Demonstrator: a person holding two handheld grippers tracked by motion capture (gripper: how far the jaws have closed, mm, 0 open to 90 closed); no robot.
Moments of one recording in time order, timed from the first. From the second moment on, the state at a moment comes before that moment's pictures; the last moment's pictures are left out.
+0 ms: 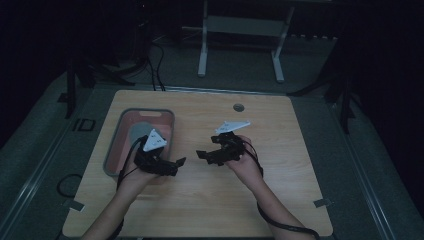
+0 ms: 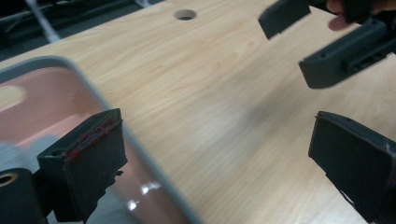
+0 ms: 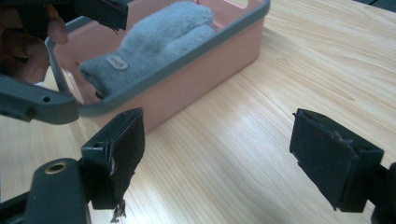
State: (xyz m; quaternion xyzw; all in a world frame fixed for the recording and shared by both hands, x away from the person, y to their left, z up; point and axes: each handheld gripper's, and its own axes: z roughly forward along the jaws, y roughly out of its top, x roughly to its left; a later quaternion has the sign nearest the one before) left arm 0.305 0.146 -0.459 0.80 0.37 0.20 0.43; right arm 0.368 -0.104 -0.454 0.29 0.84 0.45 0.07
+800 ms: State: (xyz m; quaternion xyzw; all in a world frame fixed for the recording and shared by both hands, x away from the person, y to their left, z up) left arm 0.291 0.083 -0.512 0.83 0.29 0.13 0.45; right arm 0.341 -0.184 -0.501 0.25 0.87 0.42 0.07
